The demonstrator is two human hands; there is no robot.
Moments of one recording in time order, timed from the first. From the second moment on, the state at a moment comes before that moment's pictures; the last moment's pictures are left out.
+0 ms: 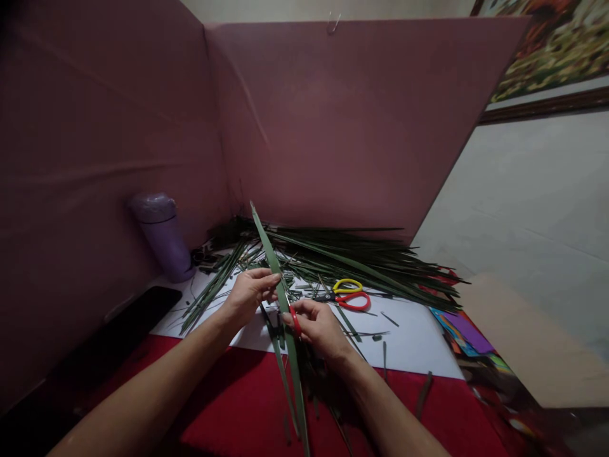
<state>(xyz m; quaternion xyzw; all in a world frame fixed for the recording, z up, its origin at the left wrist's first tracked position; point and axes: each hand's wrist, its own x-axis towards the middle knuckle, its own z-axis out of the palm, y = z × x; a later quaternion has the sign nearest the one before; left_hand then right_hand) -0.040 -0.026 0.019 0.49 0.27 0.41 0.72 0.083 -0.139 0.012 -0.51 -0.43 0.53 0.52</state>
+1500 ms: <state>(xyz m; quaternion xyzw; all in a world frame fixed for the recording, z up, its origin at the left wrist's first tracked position) -0.038 -0.034 0.021 0.51 0.24 0.39 0.73 0.088 -0.132 -0.001 -0.50 -0.44 0.51 0.55</state>
